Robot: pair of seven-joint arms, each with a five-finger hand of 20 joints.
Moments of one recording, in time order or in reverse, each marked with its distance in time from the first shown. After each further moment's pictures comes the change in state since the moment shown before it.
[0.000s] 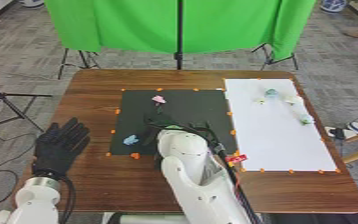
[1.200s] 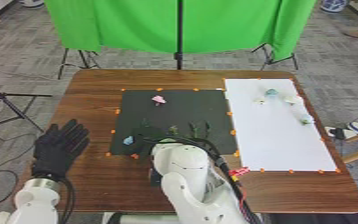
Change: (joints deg) left arm 0.7 0.0 -0.2 -0.1 -0.1 0.0 0.2; right arm -4.3 2.7 -3.6 -7.0 3.6 -4.3 -1.7
